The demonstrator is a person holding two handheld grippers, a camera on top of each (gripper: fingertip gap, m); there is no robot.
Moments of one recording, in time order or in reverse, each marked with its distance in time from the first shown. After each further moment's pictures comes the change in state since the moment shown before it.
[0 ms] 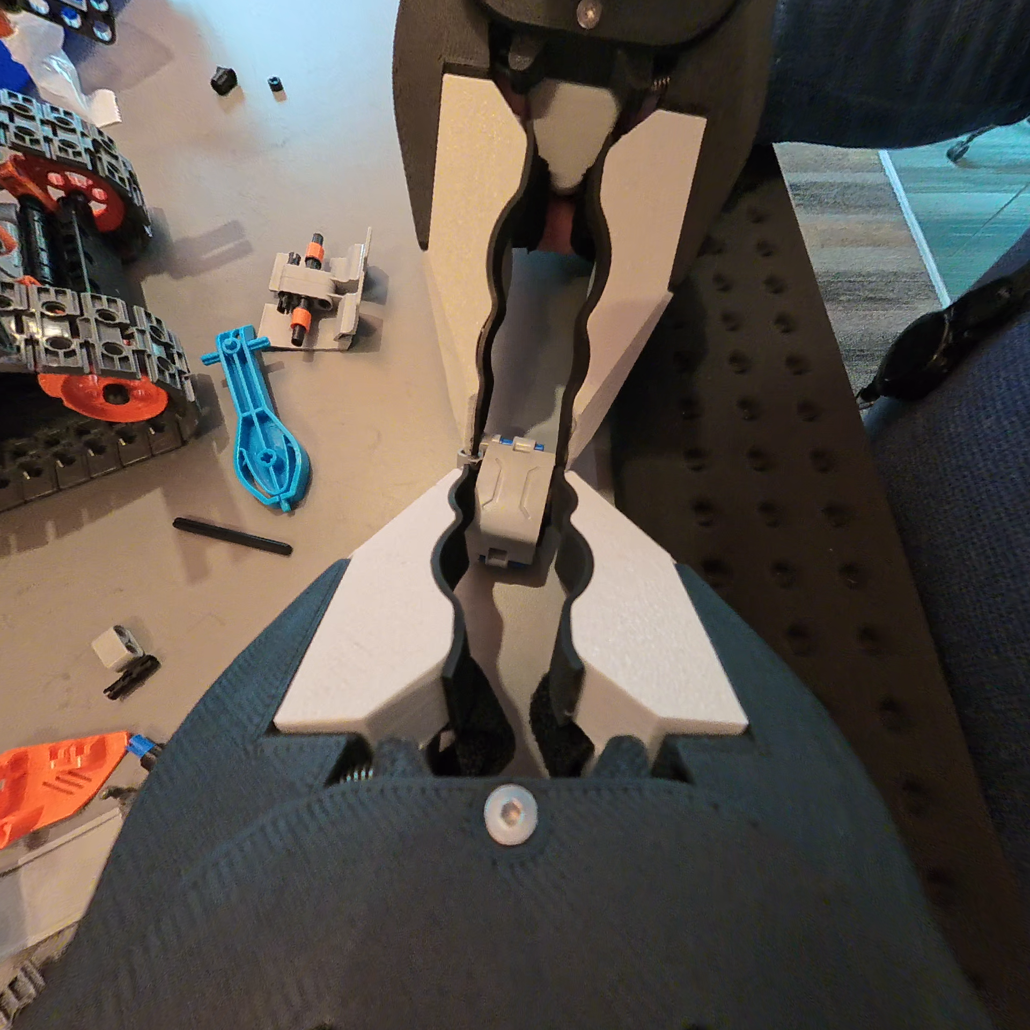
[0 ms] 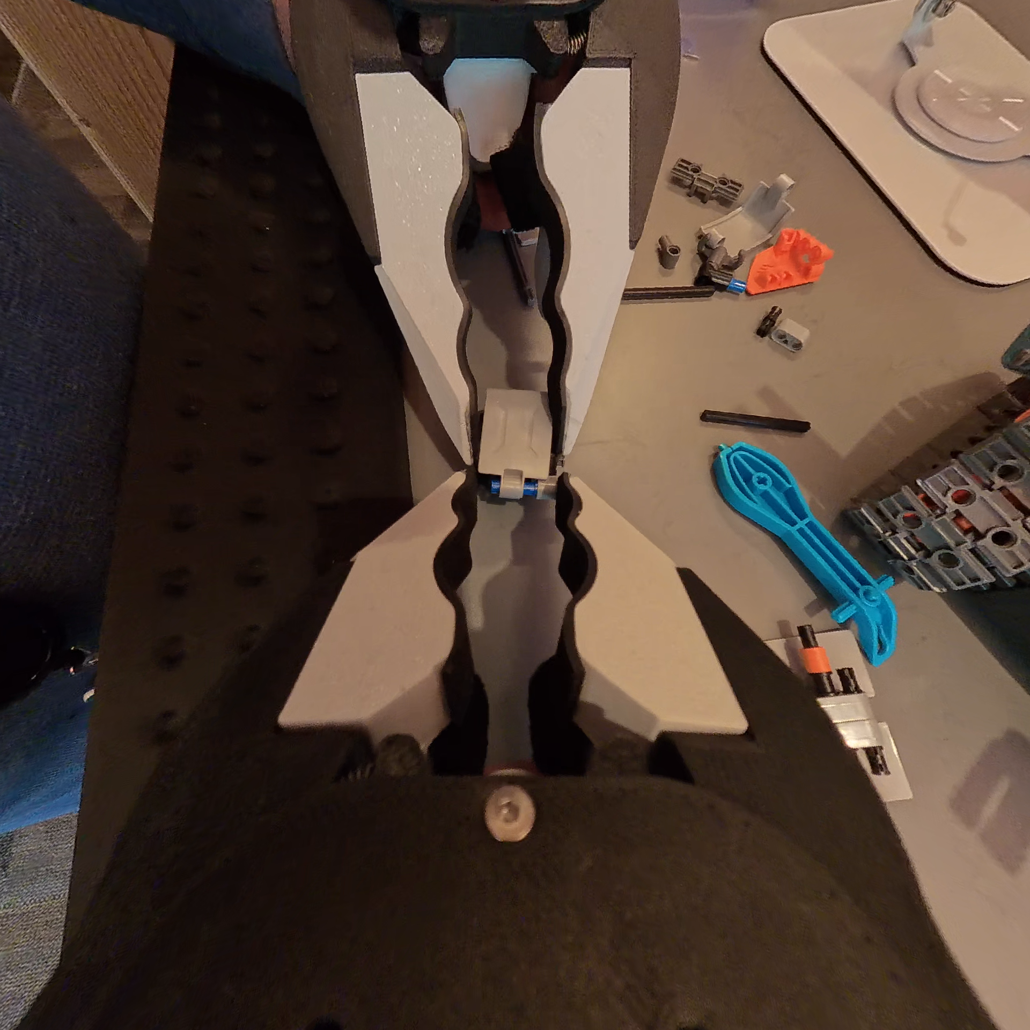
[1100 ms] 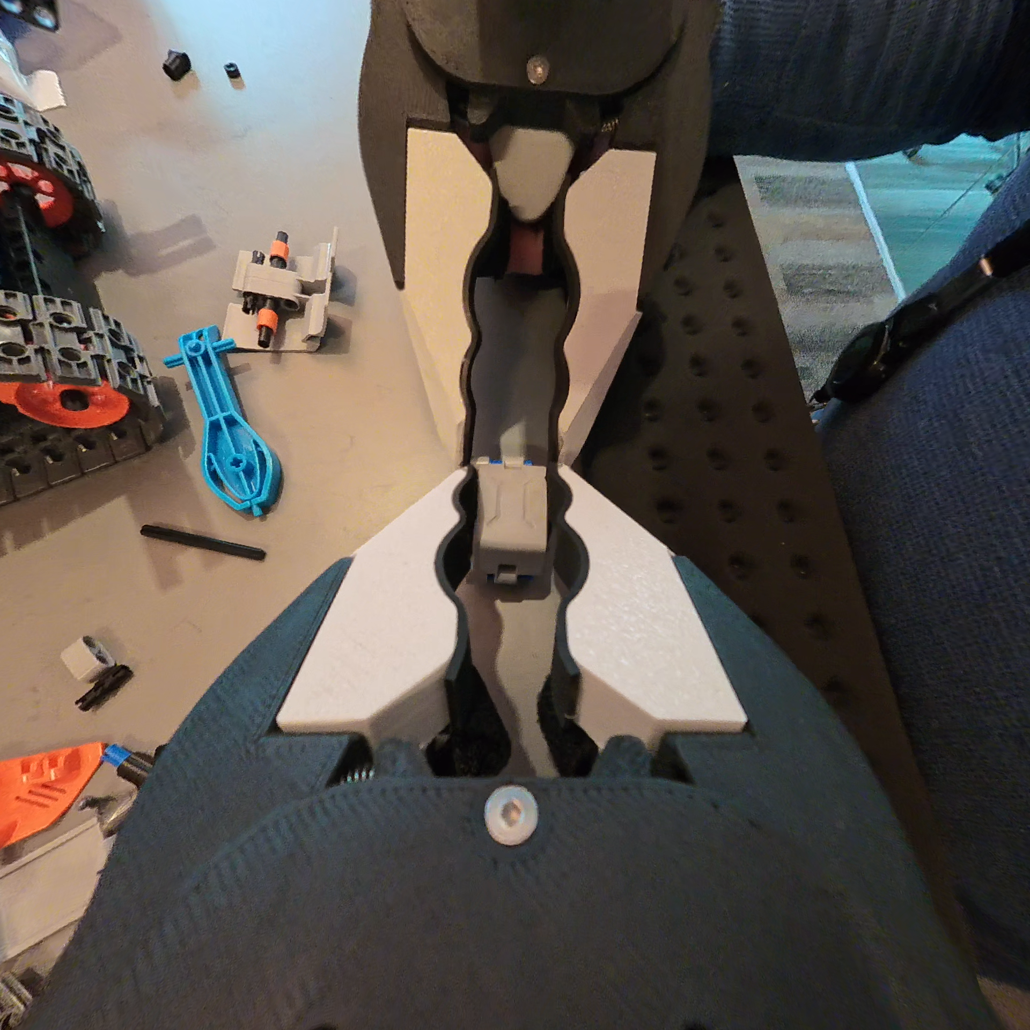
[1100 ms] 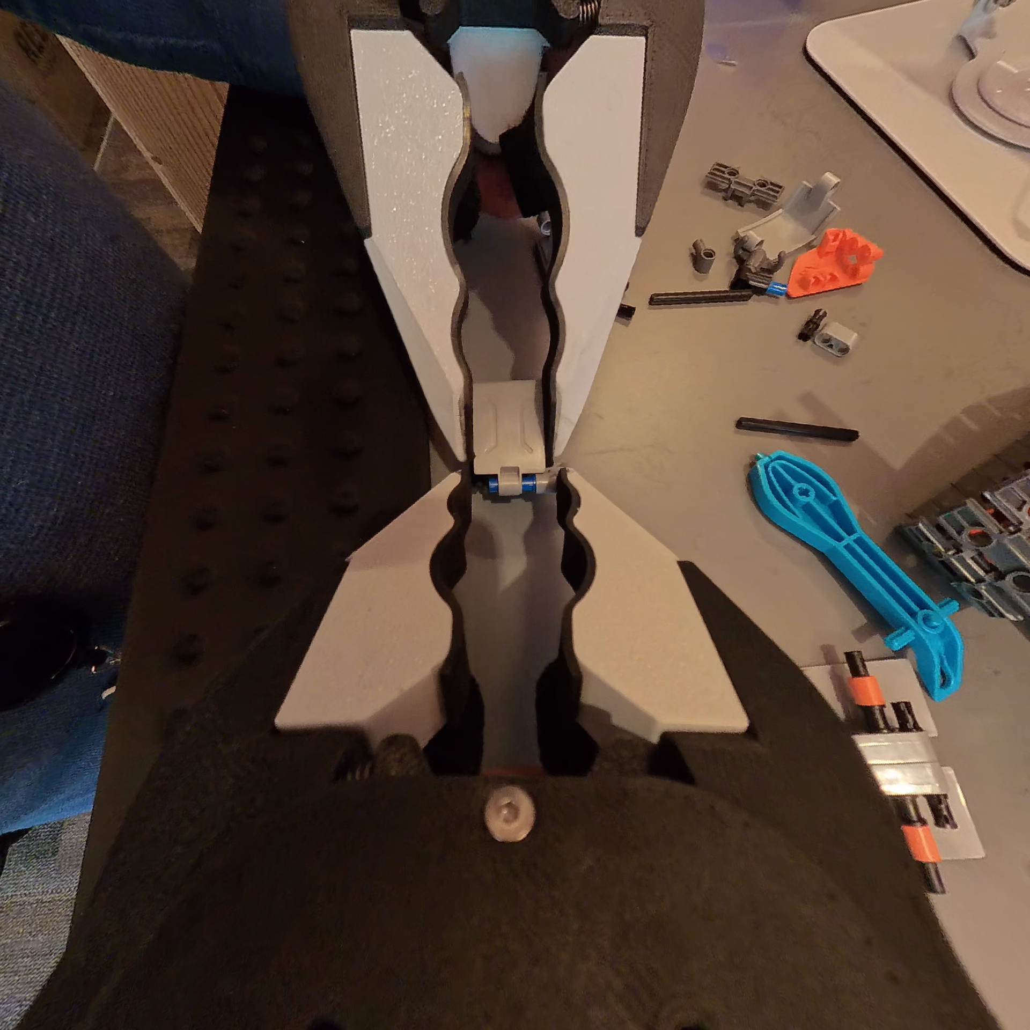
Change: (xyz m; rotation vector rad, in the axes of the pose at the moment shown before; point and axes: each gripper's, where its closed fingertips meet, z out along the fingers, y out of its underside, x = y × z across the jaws) left arm 0.010 -0.003 -0.004 -0.024 0.055 -0.013; right arm -0.008 0.000 0.005 0.035 -0.075 0.024
